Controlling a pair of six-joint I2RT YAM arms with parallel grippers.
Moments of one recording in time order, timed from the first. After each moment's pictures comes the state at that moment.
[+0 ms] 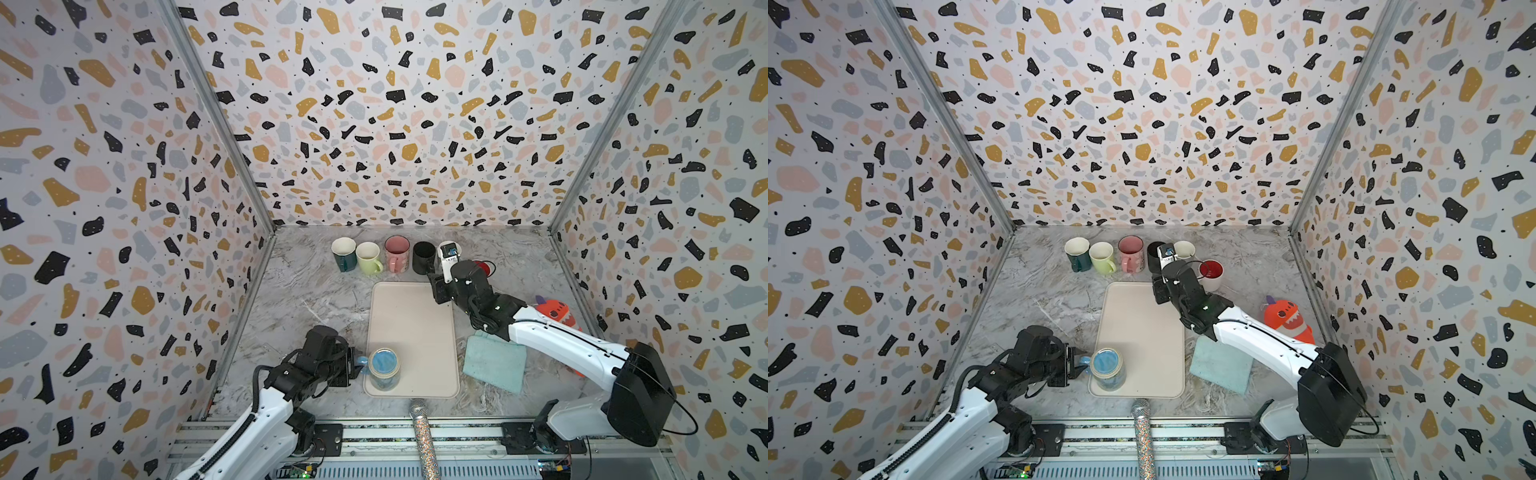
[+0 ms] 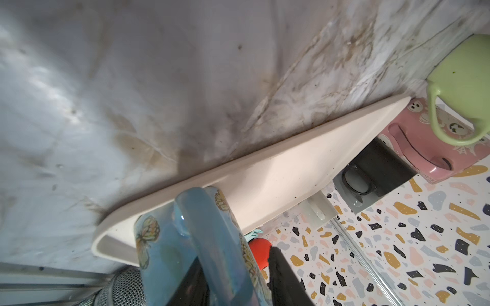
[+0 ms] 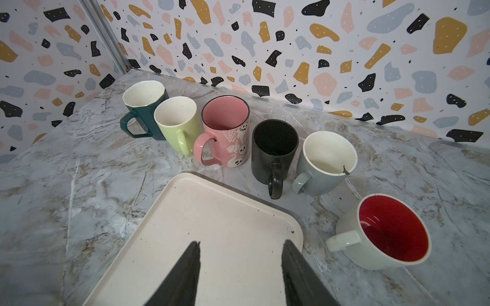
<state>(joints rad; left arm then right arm) -0.44 0.70 0.36 -0.52 0.30 -2.06 0.77 1.40 1.04 -0.10 0.30 0.21</state>
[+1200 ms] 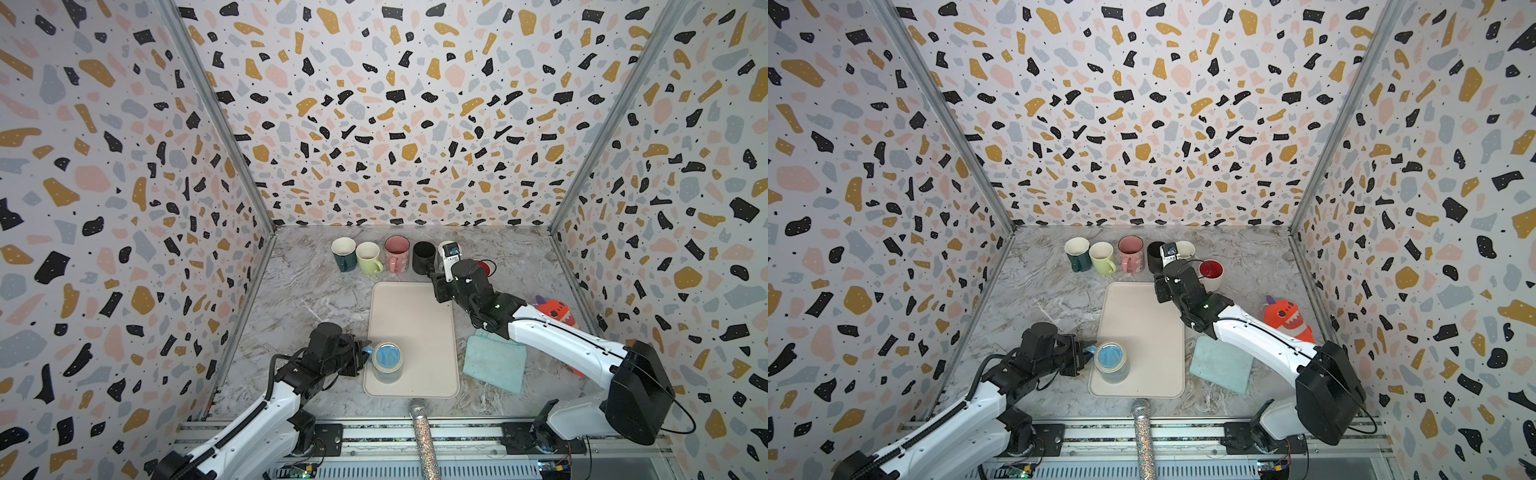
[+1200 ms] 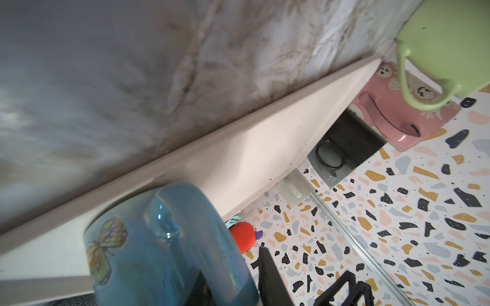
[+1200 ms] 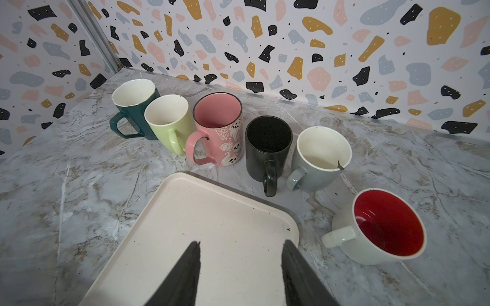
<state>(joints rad) -0.46 0.81 0.29 -0.12 0.27 -2.05 0.76 1.41 1.04 -0.10 0.30 0.22</state>
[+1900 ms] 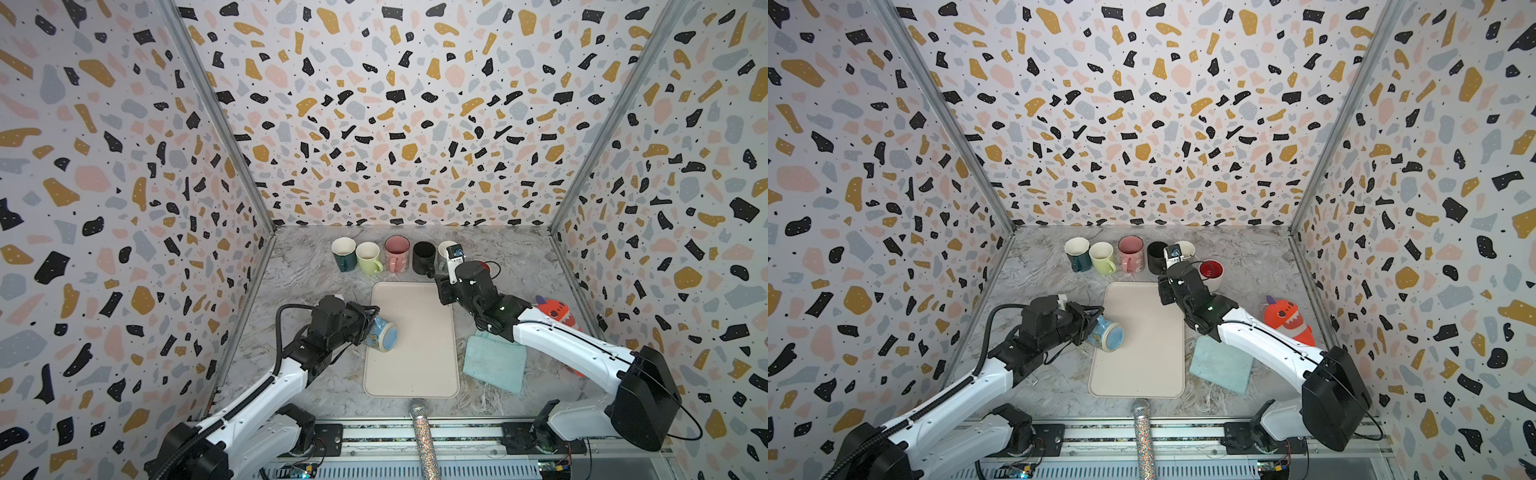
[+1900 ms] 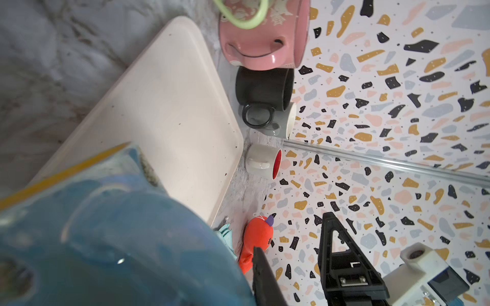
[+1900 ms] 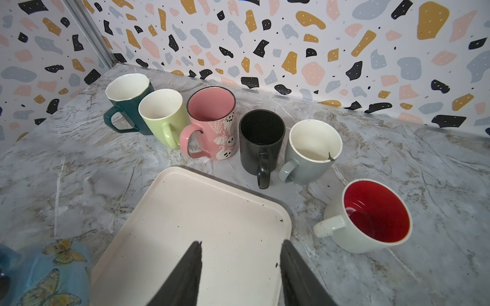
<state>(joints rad) -0.46 0.98 0.52 0.00 0.25 -1.45 0.75 1.37 1.01 -0.13 0.31 0.22</state>
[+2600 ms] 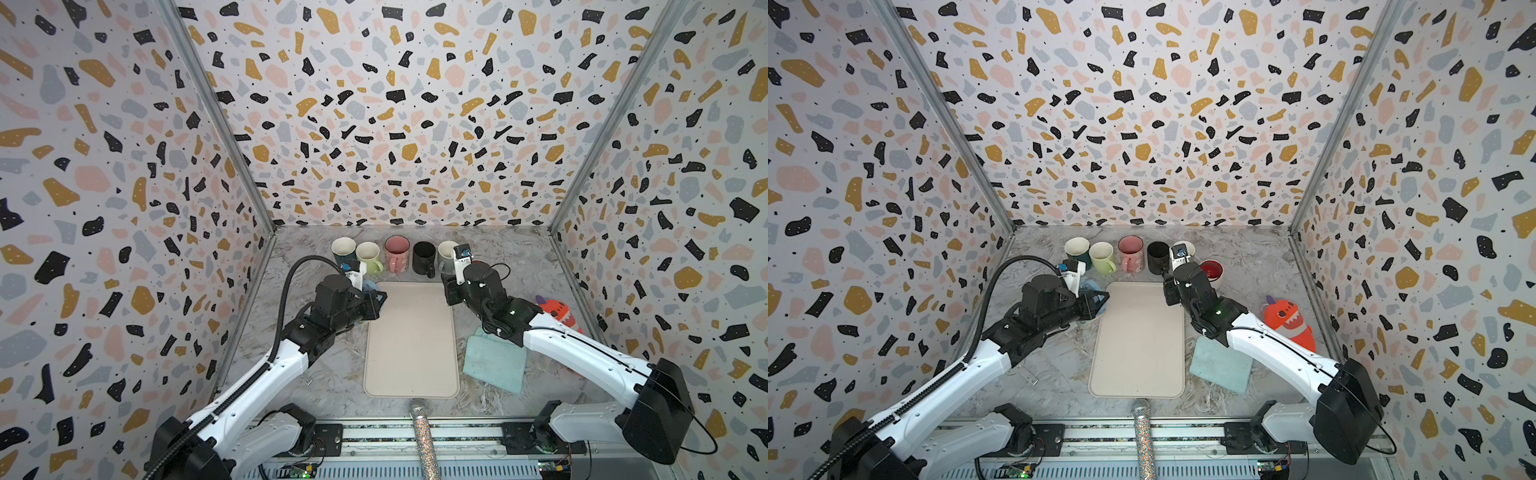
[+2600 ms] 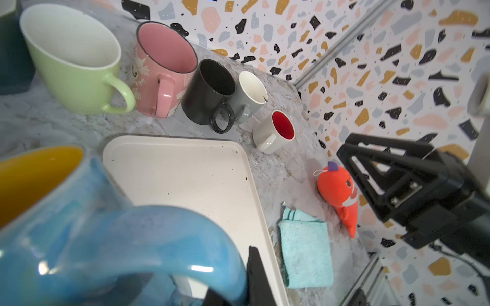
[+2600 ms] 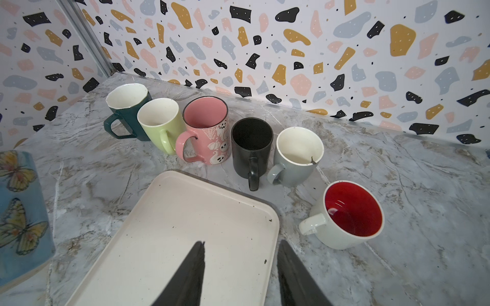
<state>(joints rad) -0.54 1.03 0.78 -0.22 0.21 -0.52 0.75 1.29 1.00 -0.16 0.34 0.18</state>
